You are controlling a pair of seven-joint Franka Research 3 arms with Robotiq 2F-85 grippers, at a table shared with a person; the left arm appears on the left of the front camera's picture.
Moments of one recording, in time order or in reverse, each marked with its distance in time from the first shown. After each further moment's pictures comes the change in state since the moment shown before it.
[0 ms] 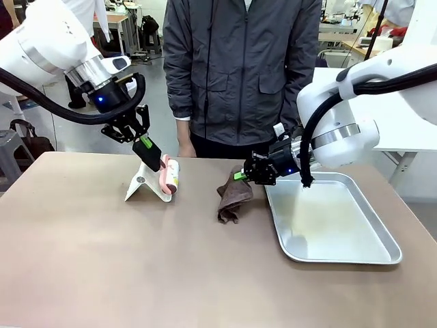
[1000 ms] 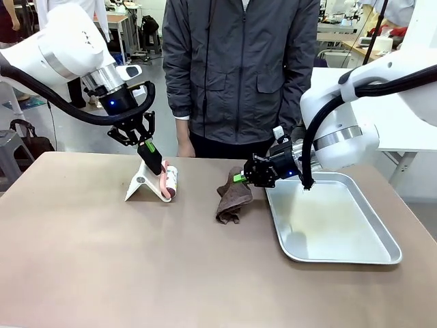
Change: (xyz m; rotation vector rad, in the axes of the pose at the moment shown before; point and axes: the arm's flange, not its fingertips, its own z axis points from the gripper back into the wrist) left arm 0.028 0.000 -0.021 0.080 0.033 0.069; right arm -0.001 -0.008 -0.002 0.047 0.031 0.006
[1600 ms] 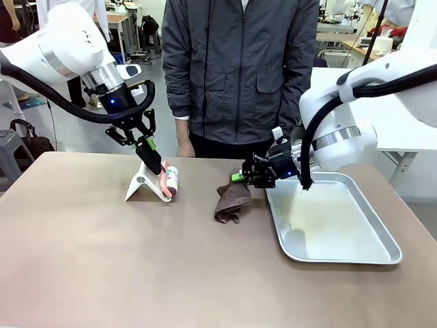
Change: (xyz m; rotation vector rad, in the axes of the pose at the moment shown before) left arm 0.003 0.003 0.004 0.007 -0.004 0.045; right arm 0.004 -0.004 -0.003 0.007 0.004 -0.007
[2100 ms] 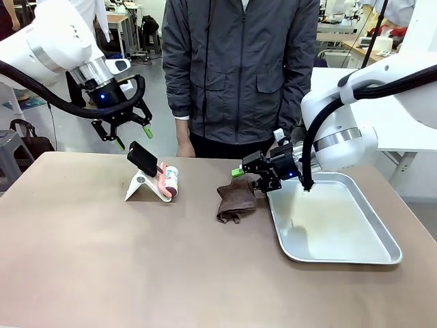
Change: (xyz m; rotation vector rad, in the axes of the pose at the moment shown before) left arm 0.004 0.021 0.023 -0.005 -0.042 0.045; right arm 0.002 -0.008 0.001 0.008 0.004 -0.016
